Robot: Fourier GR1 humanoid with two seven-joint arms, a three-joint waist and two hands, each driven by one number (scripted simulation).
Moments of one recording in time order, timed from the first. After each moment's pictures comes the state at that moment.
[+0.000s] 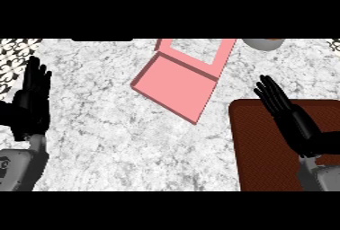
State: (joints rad) left arm -0.25 0.40 -0.06 -1.47 0.24 0.46 0.01; right arm -0.14 -0.39 0.15 -1.58 -0.34 0.11 -0.06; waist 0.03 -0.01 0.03
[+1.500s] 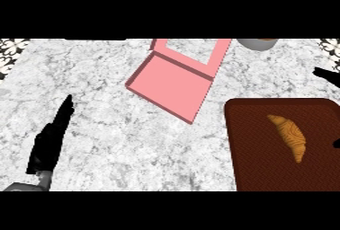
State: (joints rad) left arm -0.03 0.45 -0.23 -1.51 0.09 0.32 0.06; right arm -0.28 -0.93 0.13 -1.32 0.30 0.26 -0.27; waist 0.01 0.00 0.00
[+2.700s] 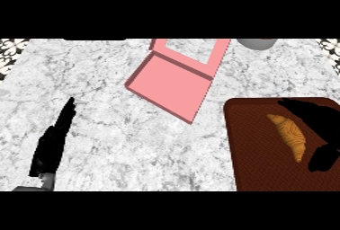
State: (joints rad) left arm 0.00 0.36 -0.15 -1.52 -0.01 0.24 0.07; right arm -0.19 -0.74 0.21 -1.54 0.66 0.48 0.14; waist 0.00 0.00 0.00
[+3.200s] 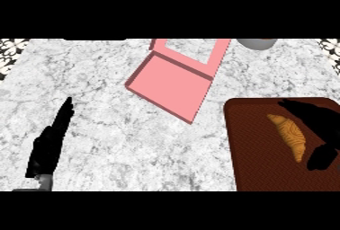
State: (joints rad) left arm 0.02 0.31 -0.09 -1.56 -0.06 0.19 0.10; right arm -0.18 -0.66 0.13 -1.48 0.78 0.49 0.04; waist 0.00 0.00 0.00
